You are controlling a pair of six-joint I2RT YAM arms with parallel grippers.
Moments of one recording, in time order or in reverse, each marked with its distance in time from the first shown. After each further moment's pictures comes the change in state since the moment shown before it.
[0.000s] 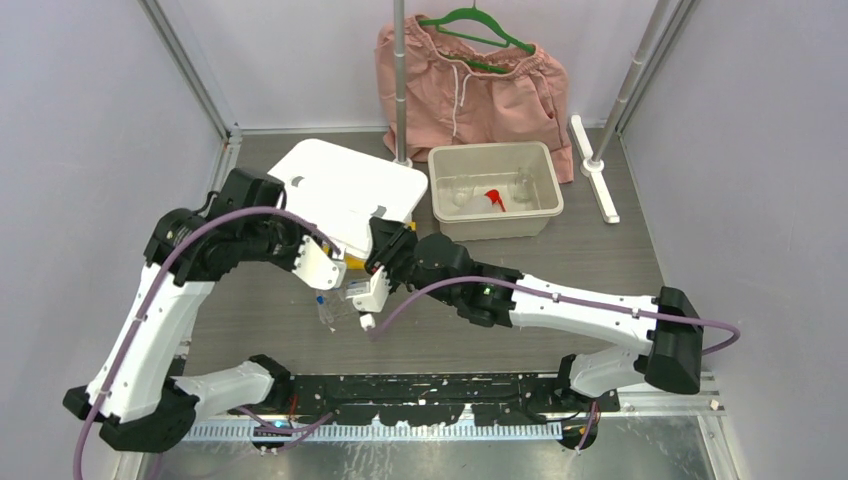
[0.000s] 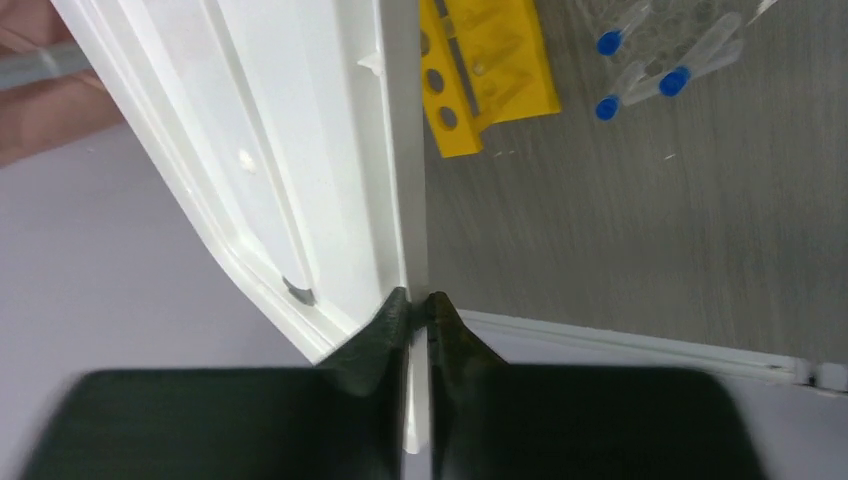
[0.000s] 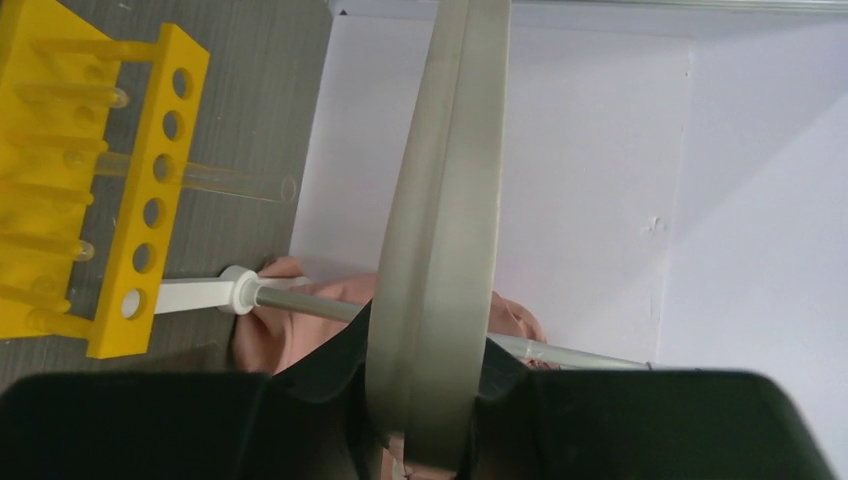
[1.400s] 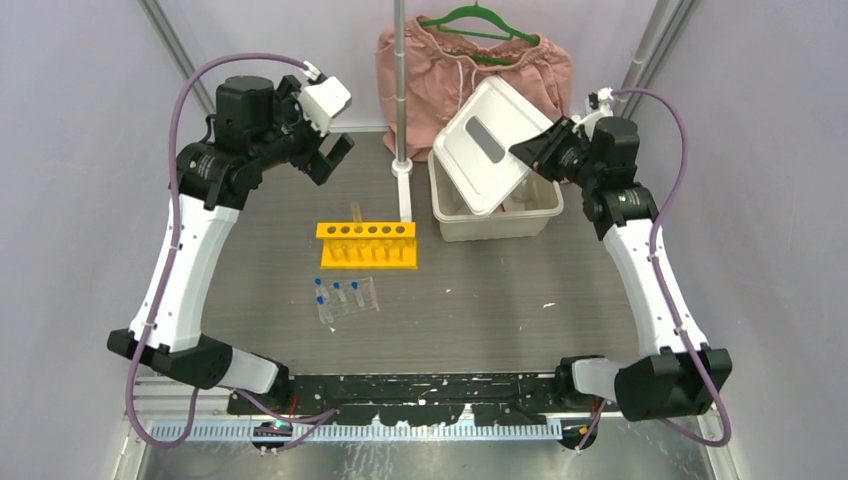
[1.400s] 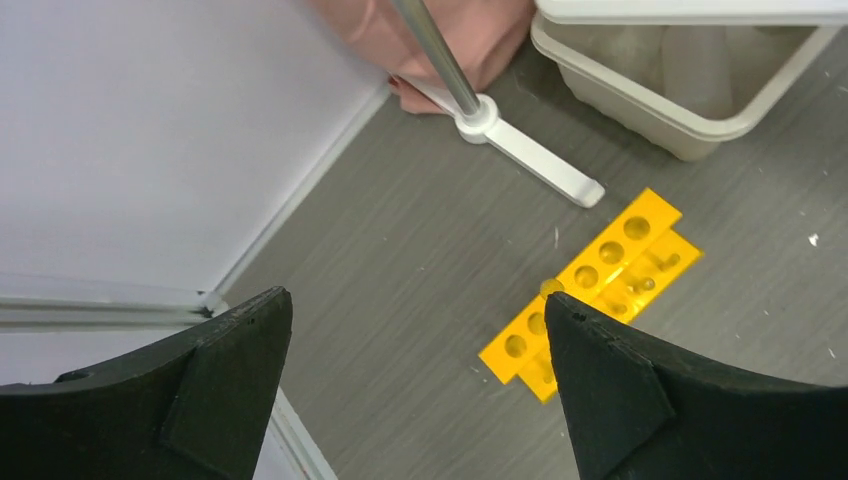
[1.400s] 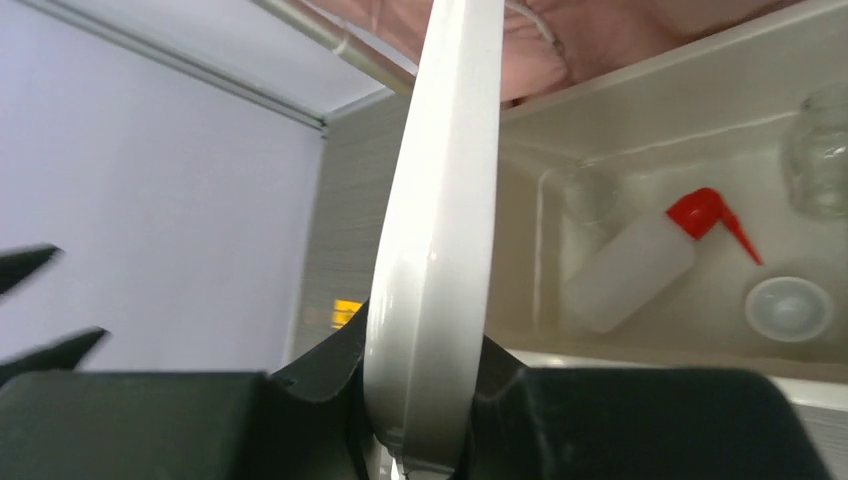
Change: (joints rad) left arm 0.181 0.275 0.288 0.549 0.061 -0.956; right arm -1.073 -0.120 0.221 -0.435 -0.546 2.140
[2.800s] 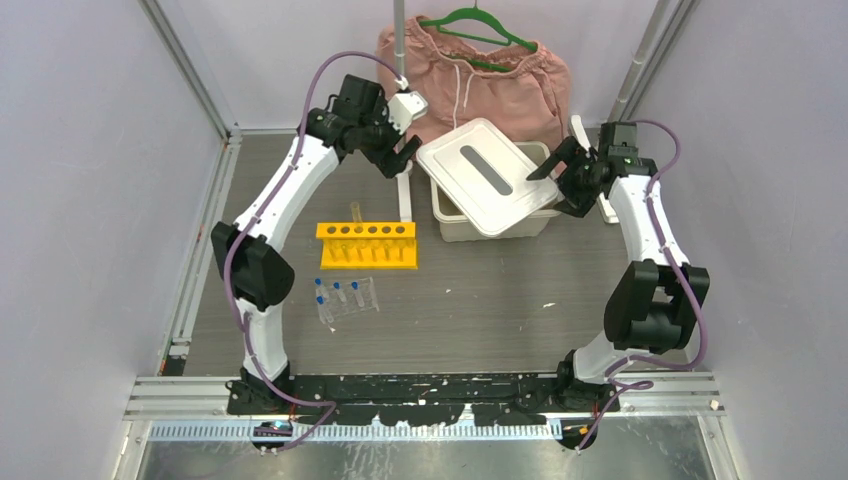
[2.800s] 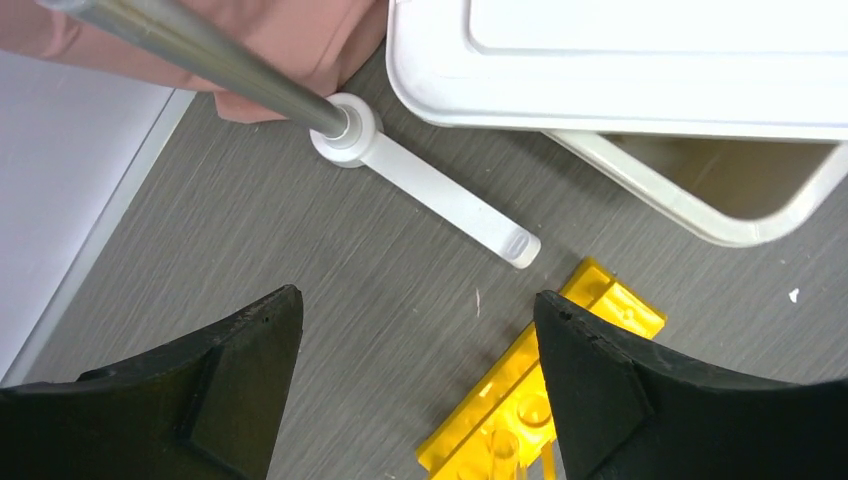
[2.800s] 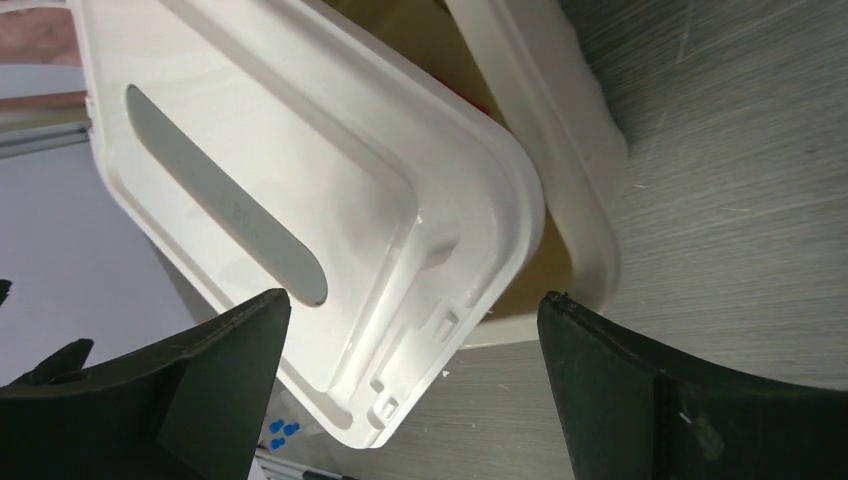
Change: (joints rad) left arm -0.093 0.552 0.174 0.043 0.053 -0.089; right arm -0.244 0.365 0.101 -0.370 -0.049 0.004
